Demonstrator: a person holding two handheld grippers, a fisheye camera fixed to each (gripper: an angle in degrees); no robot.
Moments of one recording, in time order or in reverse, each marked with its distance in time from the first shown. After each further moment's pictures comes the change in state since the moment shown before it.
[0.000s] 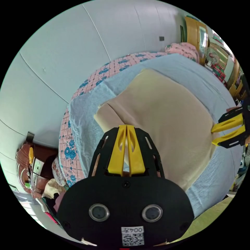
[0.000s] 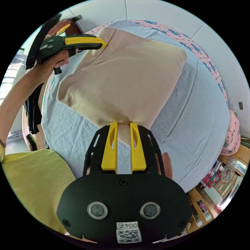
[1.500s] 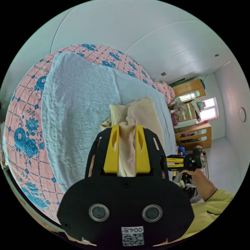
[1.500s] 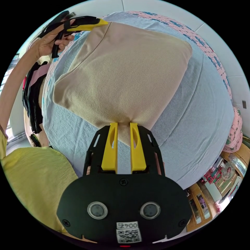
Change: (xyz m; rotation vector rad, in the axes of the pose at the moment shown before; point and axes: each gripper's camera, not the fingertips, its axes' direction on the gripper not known) left arm -0.366 -0.054 0.007 -0.037 0.802 -0.499; right arm 0.036 -0.065 0.140 -0.118 -0.031 0.017
